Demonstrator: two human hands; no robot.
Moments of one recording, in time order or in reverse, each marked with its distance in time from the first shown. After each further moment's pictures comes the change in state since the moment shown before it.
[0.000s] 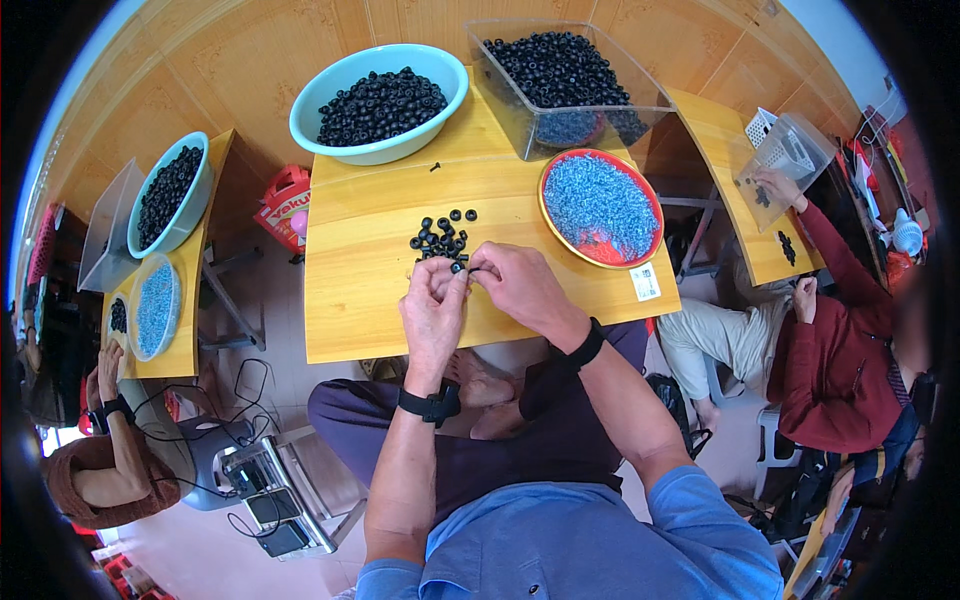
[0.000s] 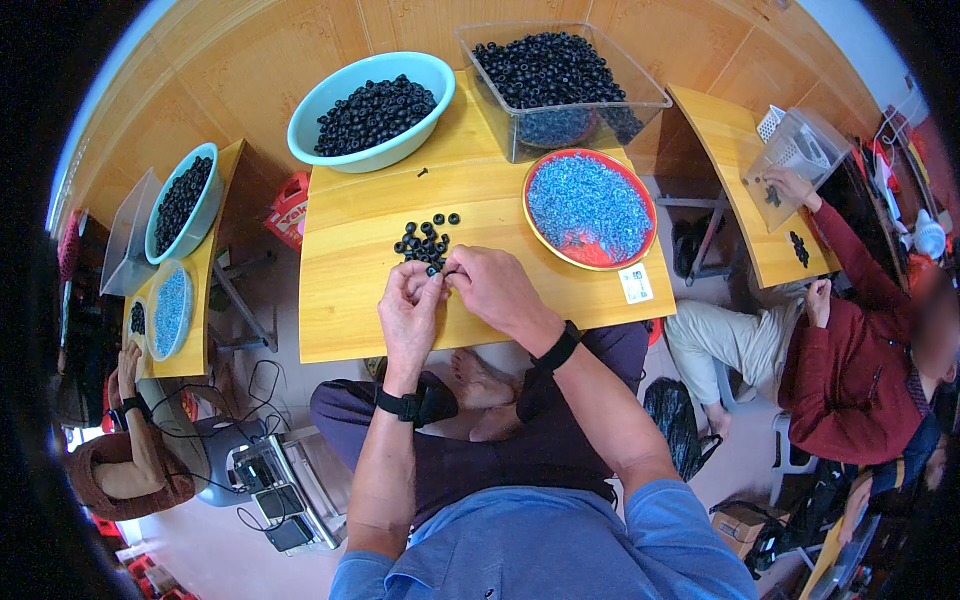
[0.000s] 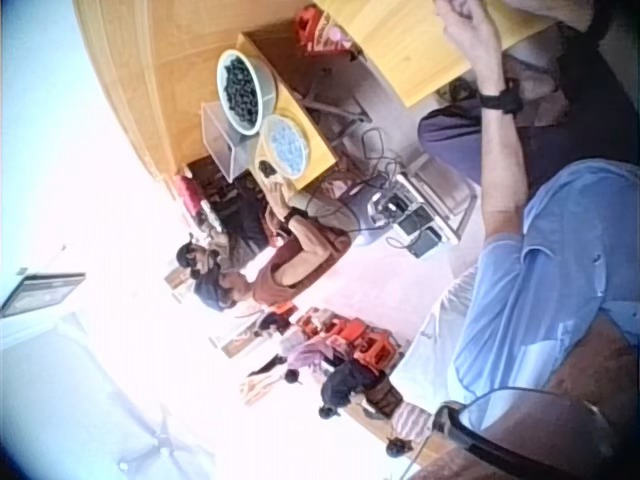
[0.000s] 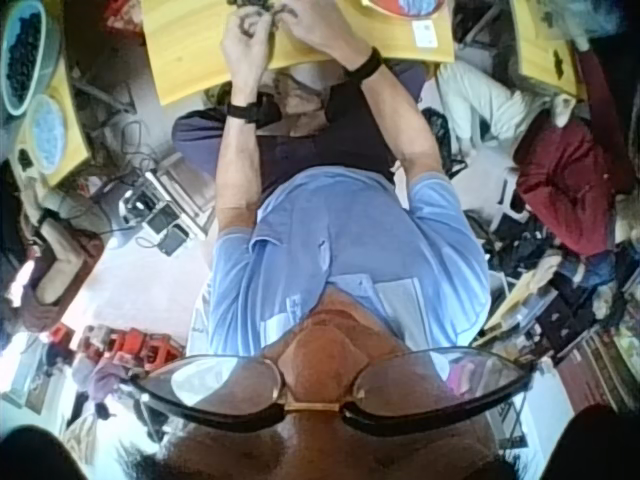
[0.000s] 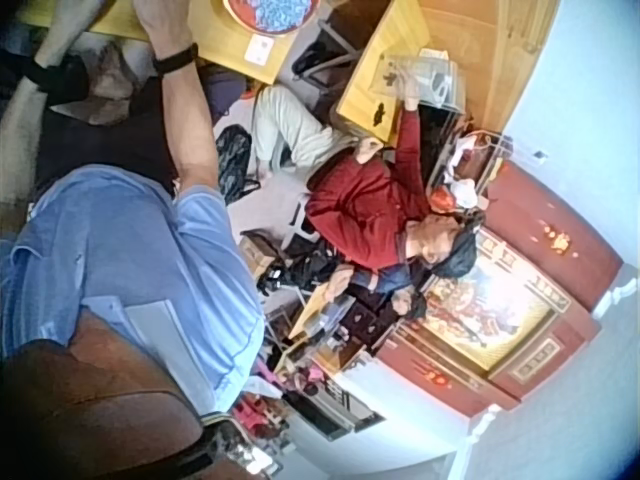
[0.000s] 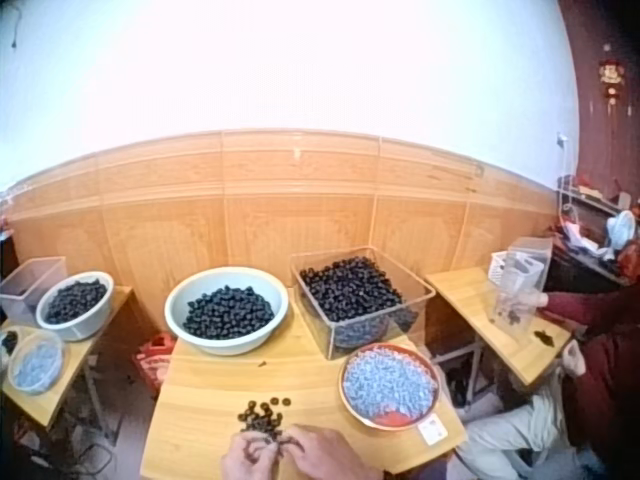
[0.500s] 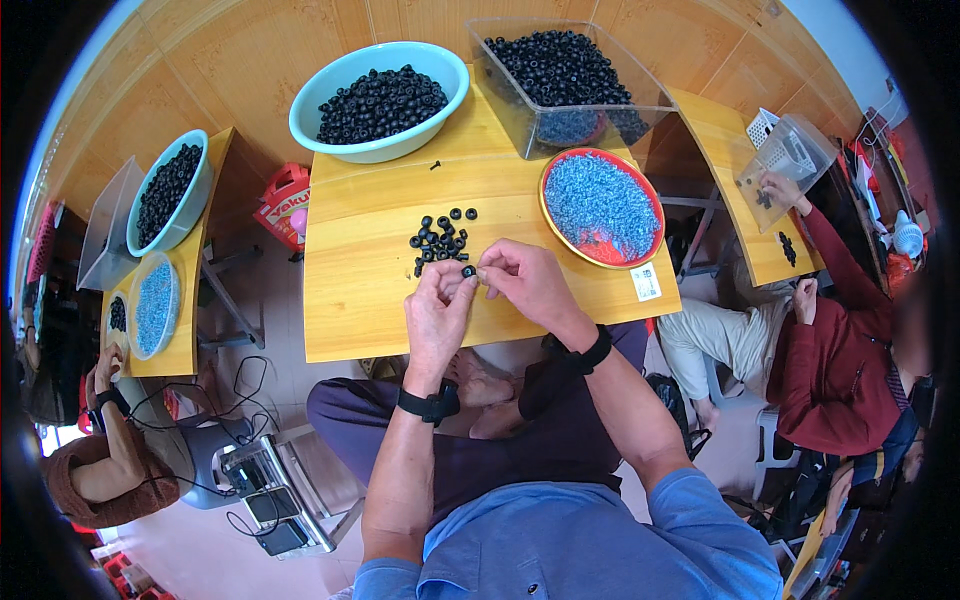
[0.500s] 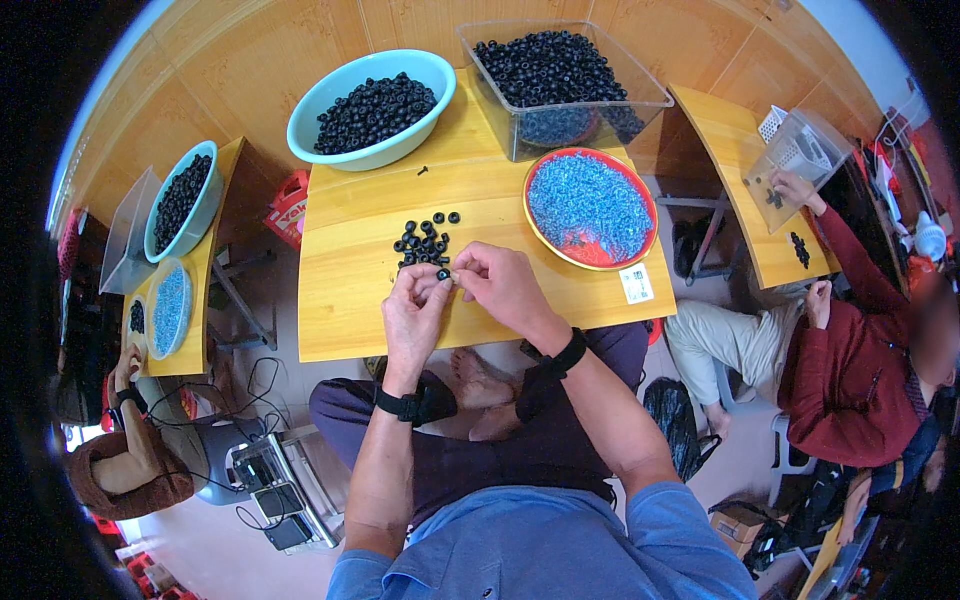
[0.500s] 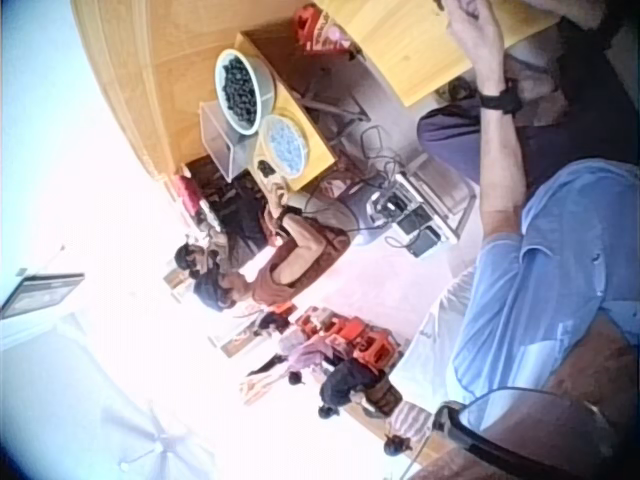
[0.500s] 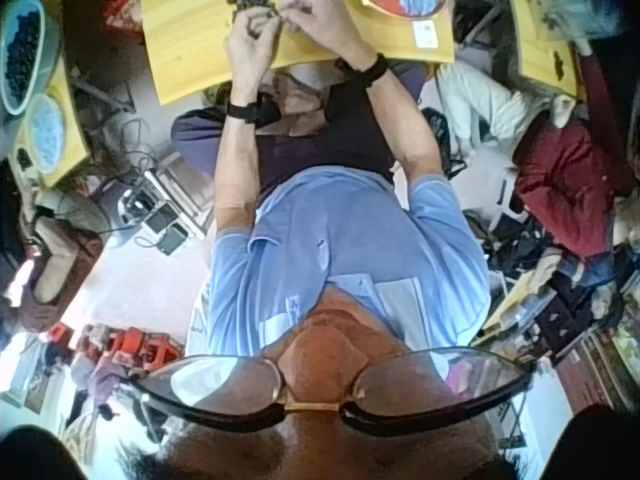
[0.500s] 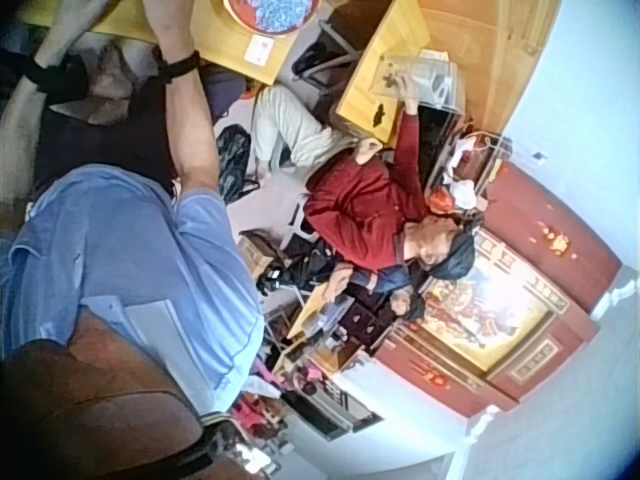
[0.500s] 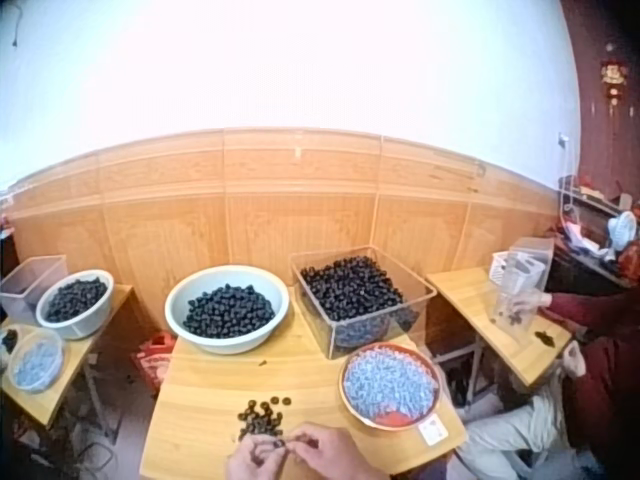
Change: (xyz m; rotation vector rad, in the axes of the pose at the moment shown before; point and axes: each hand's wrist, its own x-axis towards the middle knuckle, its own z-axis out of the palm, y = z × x) left_hand -0.003 0.007 0.001 0.146 -0.081 0.016; right_hand -0.008 0.010 -0.001 0.484 -0.015 0.216
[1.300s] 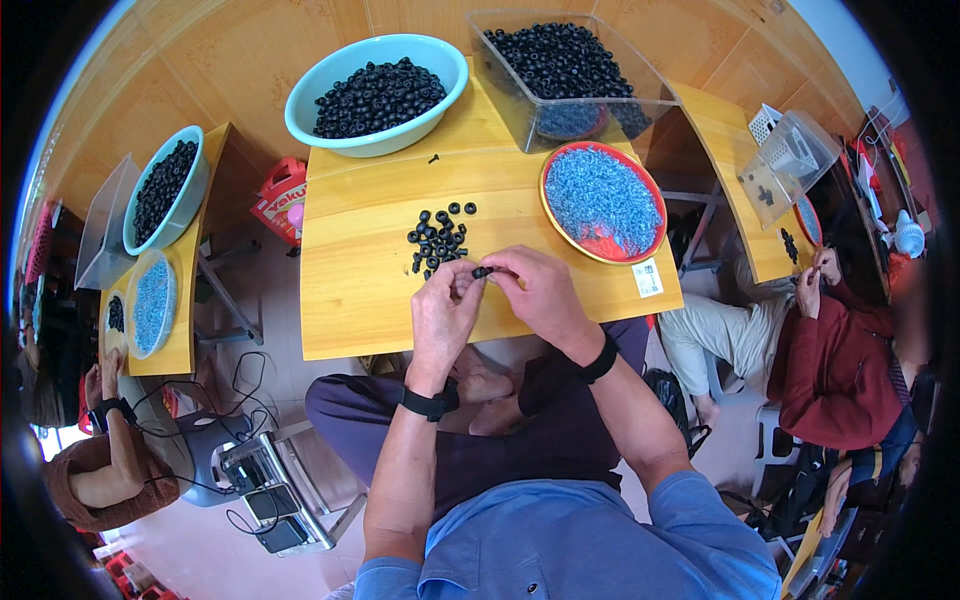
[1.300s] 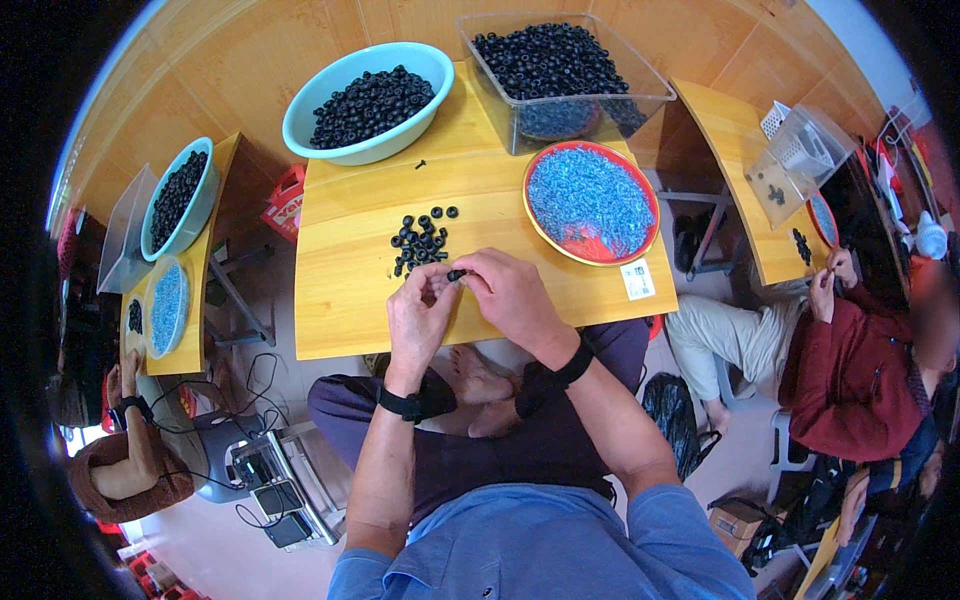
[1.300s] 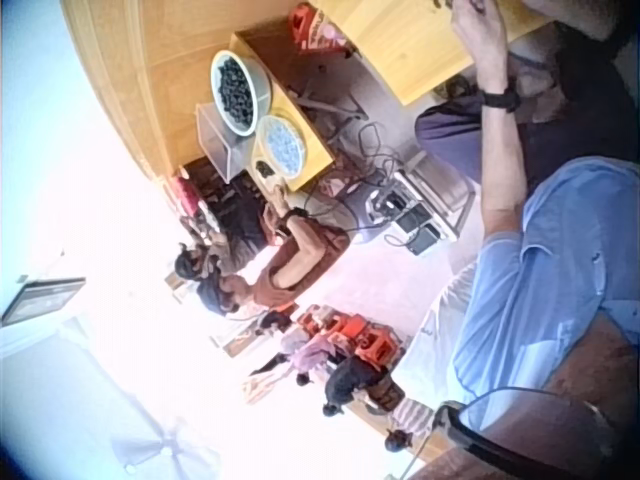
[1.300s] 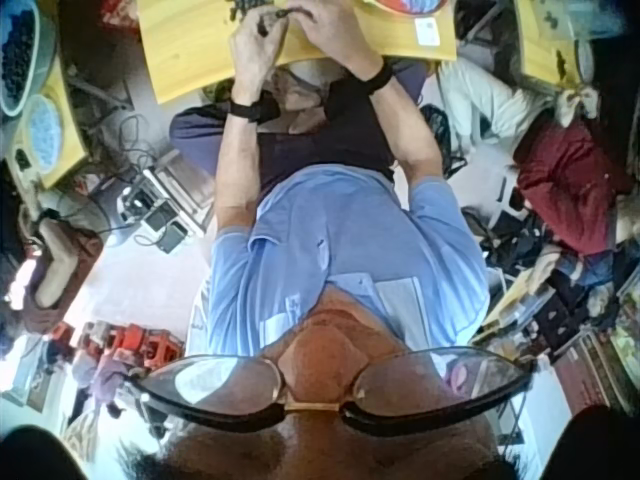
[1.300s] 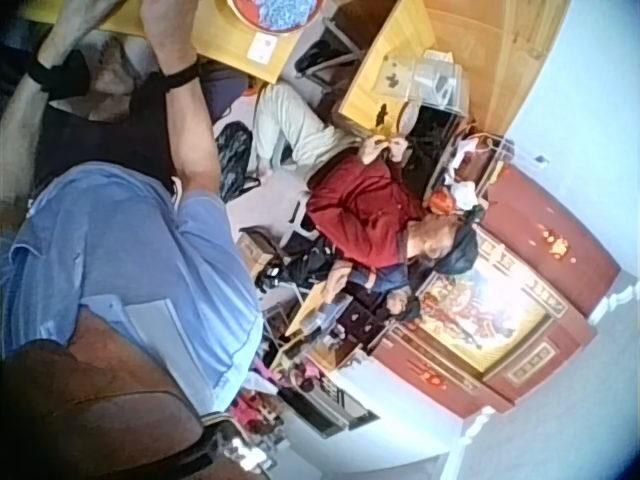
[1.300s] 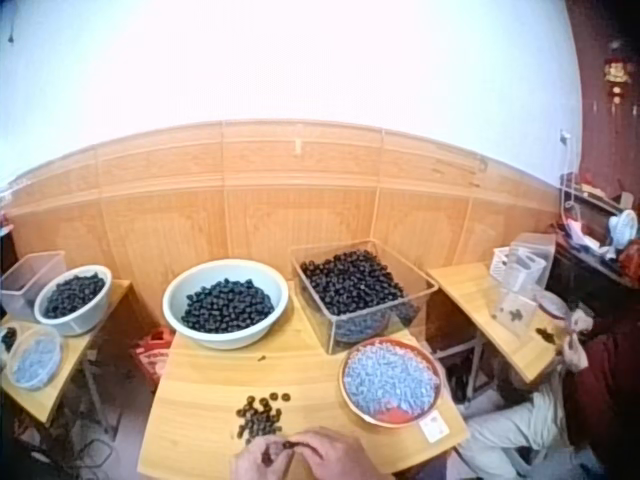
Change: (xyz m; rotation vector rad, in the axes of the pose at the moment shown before) left_hand -0.003 0.001 0.005 0.266 -0.008 0.145; right_hand -0.018 -0.013 -0.002 -0.370 0.148 -0.382
